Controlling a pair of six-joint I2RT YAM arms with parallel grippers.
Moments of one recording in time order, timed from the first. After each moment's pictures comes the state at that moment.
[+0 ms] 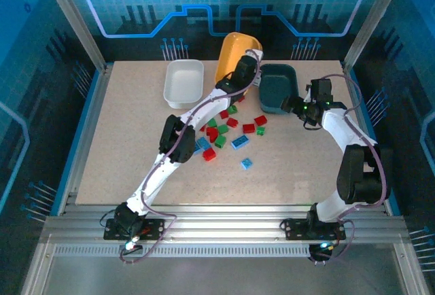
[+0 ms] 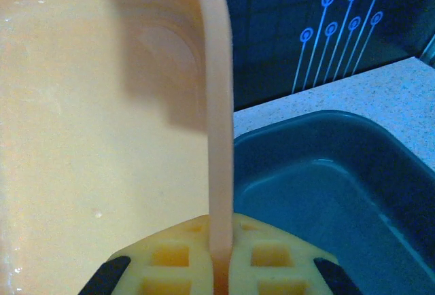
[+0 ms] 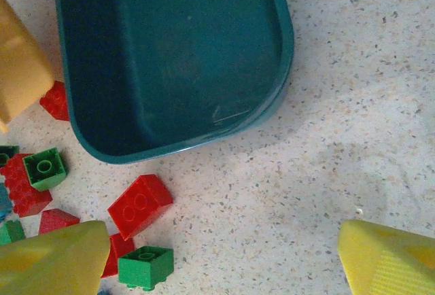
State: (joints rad) left arm -0.60 2.69 2.56 -0.22 -0.25 -0.11; right arm -0.02 1.57 1.10 -0.45 -0.18 0.45
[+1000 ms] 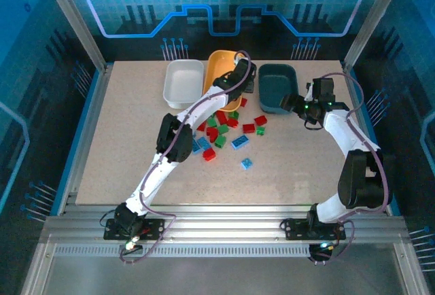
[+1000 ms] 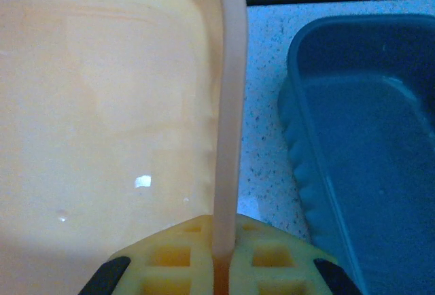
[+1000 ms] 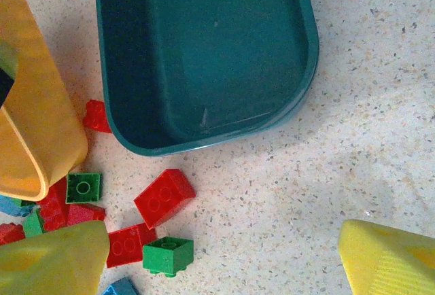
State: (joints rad) left arm -0.59 2.63 2.52 -0.58 -0.29 -0.41; right arm -0.02 1.53 1.10 -0.46 -0.21 0.44
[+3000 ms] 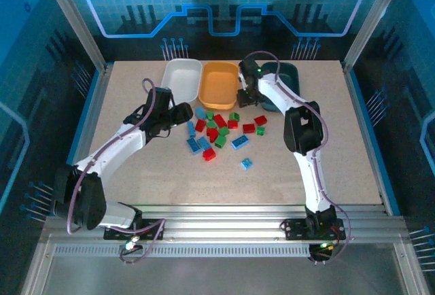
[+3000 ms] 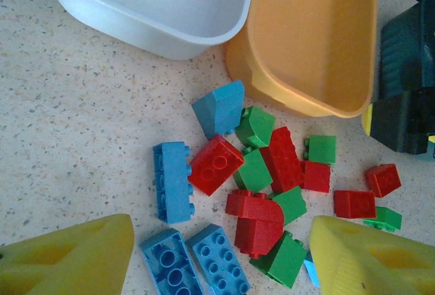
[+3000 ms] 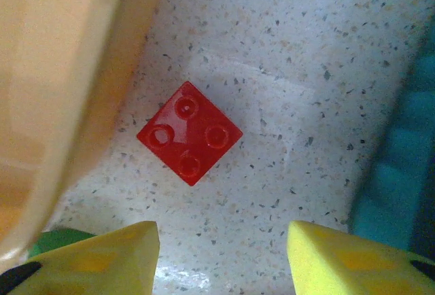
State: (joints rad) left arm -0.30 1.39 1.00 -0.38 0.03 -0.69; right arm 0.37 2.40 2.14 -1.01 0.08 0.10
